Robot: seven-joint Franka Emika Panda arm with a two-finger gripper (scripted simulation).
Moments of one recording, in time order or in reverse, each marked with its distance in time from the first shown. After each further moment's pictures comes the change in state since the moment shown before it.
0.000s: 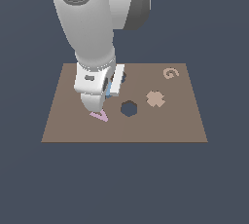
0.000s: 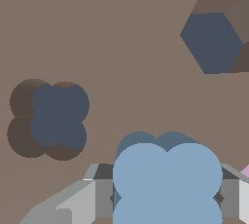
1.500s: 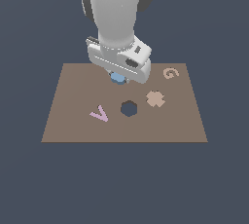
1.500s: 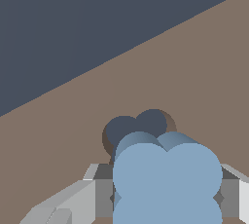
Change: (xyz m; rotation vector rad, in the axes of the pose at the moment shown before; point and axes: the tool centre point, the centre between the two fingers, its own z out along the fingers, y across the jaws) arm 0.037 -0.058 -0.004 0.001 0.001 -1.268
